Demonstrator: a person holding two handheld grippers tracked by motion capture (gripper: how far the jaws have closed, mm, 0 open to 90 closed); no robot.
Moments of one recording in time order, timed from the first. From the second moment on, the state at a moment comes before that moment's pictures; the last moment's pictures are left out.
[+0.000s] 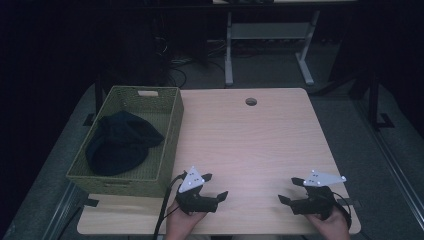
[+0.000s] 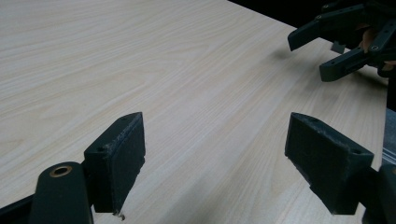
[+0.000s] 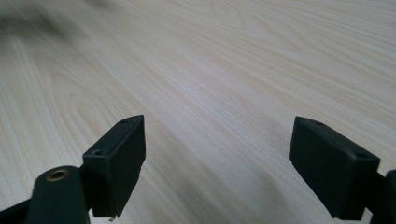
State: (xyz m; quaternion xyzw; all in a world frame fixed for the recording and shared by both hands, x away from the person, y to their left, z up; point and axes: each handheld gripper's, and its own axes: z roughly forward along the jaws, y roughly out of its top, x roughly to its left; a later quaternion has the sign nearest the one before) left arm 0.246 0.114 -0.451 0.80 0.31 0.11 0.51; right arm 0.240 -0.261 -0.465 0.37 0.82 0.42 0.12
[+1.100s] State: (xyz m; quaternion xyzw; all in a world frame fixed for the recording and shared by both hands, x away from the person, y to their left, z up) left arm 0.258 0.178 -0.372 0.78 0.31 0.12 0.53; right arm 0.241 -0.260 -0.462 0.37 0.82 0.42 0.13
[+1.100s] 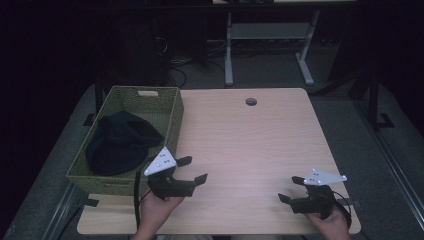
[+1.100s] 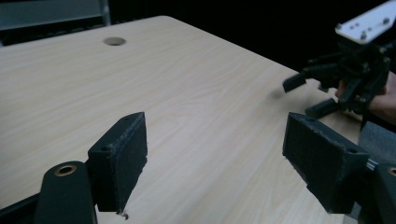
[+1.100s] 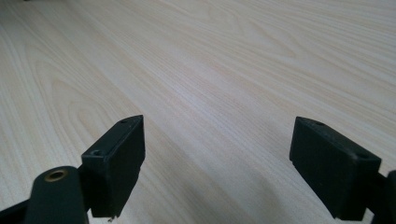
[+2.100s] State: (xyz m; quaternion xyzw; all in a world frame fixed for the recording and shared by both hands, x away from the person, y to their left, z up) left arm 0.288 0.275 -0.322 0.76 0.36 0.17 0.51; right arm 0.241 -0.262 -0.461 0.38 0.81 0.42 0.13
